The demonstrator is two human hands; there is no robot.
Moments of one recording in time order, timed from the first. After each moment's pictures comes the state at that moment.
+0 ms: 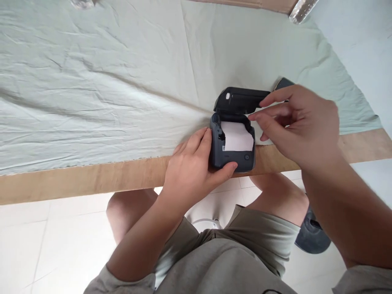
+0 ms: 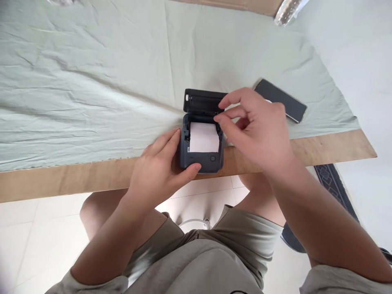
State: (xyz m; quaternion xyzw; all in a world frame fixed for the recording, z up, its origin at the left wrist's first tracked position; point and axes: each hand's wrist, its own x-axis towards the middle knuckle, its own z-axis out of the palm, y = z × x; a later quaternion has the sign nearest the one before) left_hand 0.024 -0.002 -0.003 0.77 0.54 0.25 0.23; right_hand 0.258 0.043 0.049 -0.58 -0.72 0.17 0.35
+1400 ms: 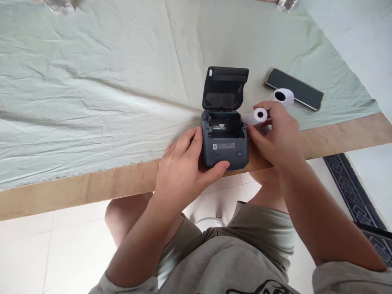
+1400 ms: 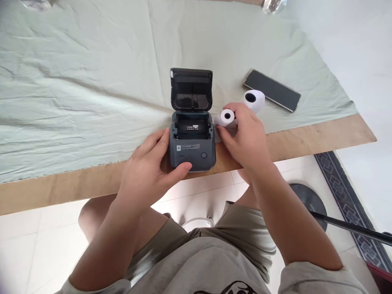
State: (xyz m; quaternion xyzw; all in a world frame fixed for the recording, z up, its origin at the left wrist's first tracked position) left_hand 0.020 -0.002 -0.005 0.78 0.55 0.24 0.21; right_hand 0.285 0.036 -0.014 -0.63 -0.70 0.08 0.33
